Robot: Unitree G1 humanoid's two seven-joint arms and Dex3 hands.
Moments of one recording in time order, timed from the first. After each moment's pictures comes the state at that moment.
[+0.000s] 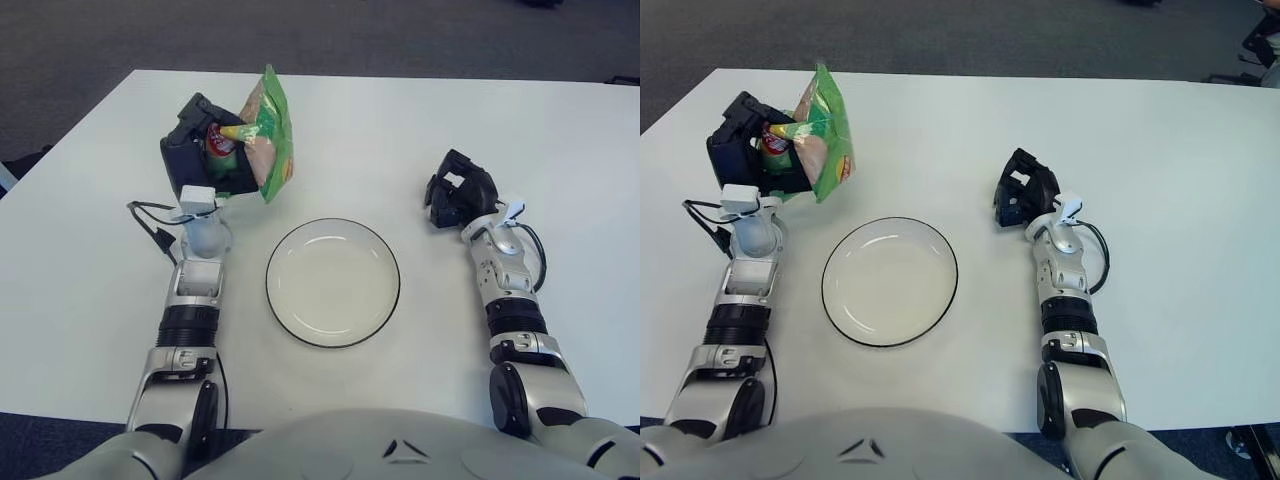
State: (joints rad) left arm -0.30 0.13 0.10 0.13 0.20 -0.65 0.41; right arm -0.38 -0.11 -0.20 0.50 0.21 -0.19 0.24
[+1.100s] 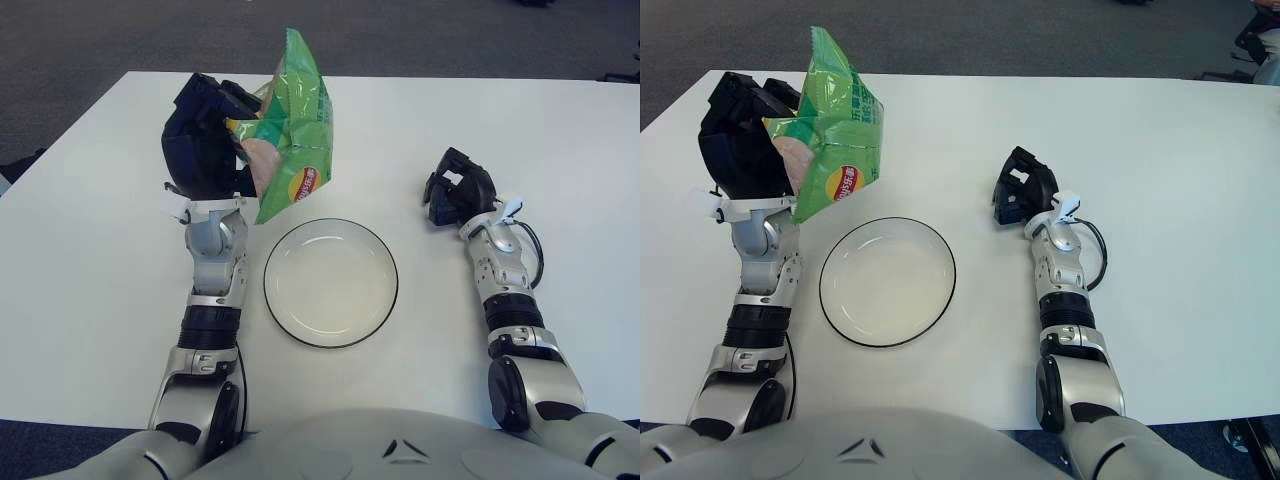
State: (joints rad) left arm -0.32 0.03 0.04 -0.01 -0.27 -0.71 -0.02; right arm -0.41 -0.11 -0.20 0.56 0.21 -0.23 0.24
